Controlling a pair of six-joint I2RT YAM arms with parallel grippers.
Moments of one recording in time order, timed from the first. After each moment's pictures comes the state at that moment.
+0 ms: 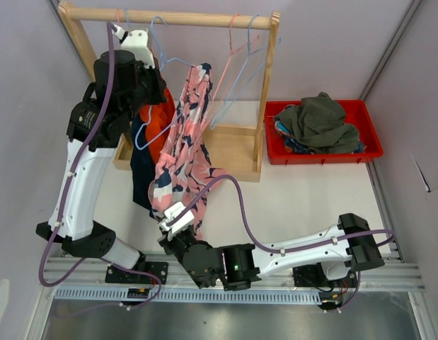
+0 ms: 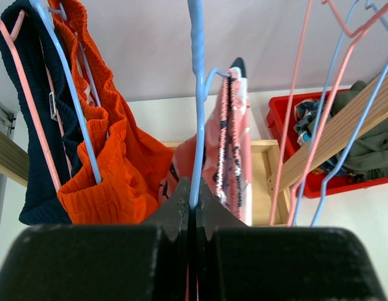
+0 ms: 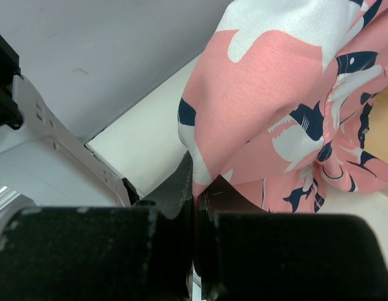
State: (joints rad) left arm -0.45 1.51 2.20 -0.94 -0.25 -0.18; right arm 1.74 1.64 1.37 0.30 1.01 0.10
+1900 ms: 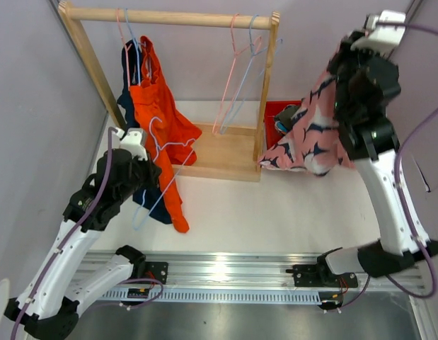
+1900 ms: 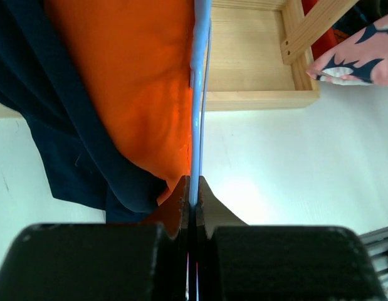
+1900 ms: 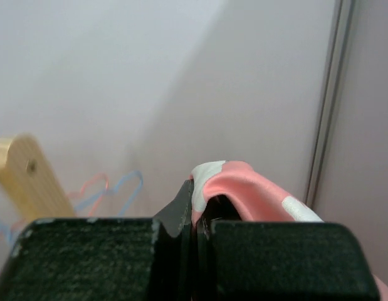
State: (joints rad) left arm -0.46 0.78 1.09 -0.80 -0.13 -0.31; right arm 0.43 1.32 1.84 -0.17 0.58 -0.07
